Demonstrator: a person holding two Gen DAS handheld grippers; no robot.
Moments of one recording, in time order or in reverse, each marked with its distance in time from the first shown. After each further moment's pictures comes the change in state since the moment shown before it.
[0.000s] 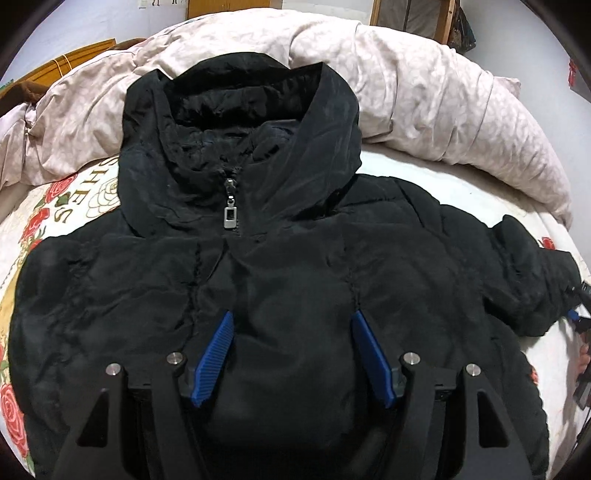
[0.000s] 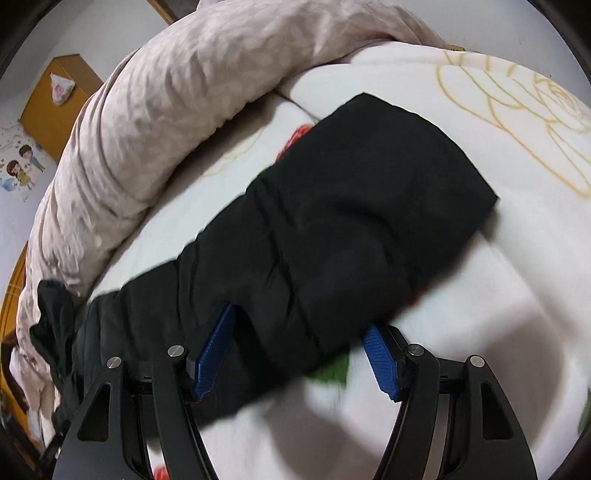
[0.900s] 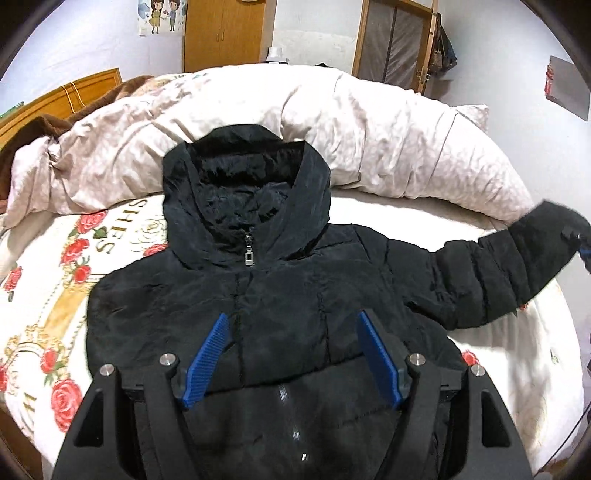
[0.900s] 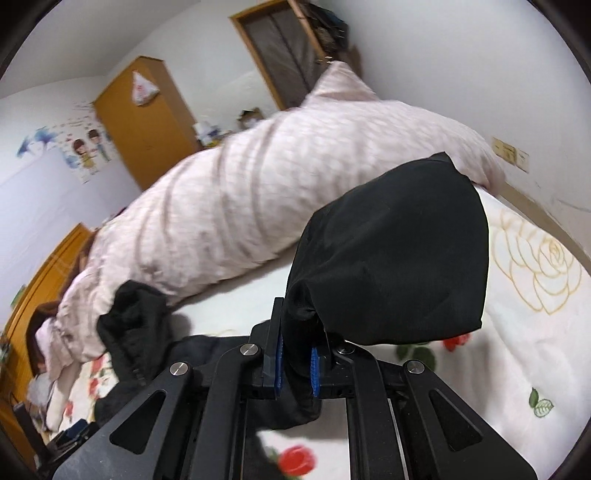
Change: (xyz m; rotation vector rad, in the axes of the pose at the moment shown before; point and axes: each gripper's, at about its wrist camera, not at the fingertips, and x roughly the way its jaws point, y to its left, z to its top) left arm -0.144 0.005 0.009 0.027 -0.076 -0.025; right arm -0.184 0.166 -0.006 -0.252 -0.182 0.171
